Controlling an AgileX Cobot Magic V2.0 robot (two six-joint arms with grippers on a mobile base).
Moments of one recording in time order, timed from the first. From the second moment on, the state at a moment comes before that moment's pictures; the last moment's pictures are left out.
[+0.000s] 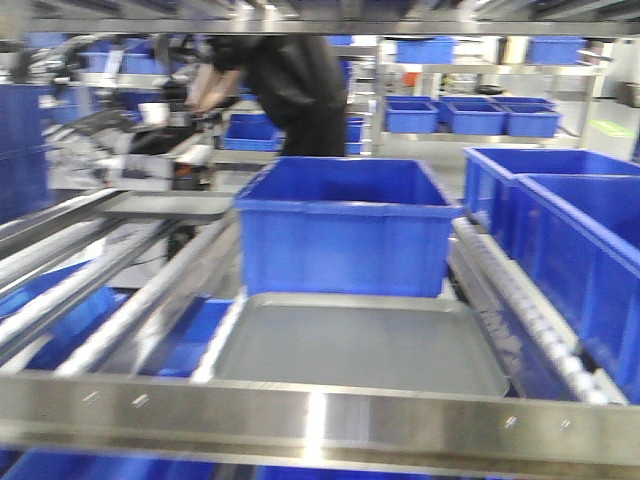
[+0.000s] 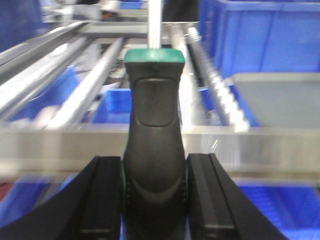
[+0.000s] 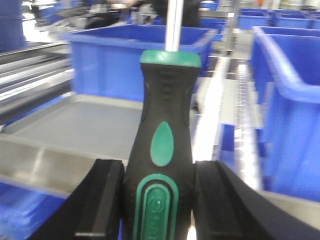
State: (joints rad) left arm 0.02 0.61 -0.63 -0.16 0.42 0.12; right arm 0.15 0.58 -0.68 0.10 0.40 -0.08
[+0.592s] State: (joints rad) left arm 0.02 0.61 -0.63 -0.16 0.42 0.12; right arm 0.15 0.58 -0.68 0.10 0.40 -0.08
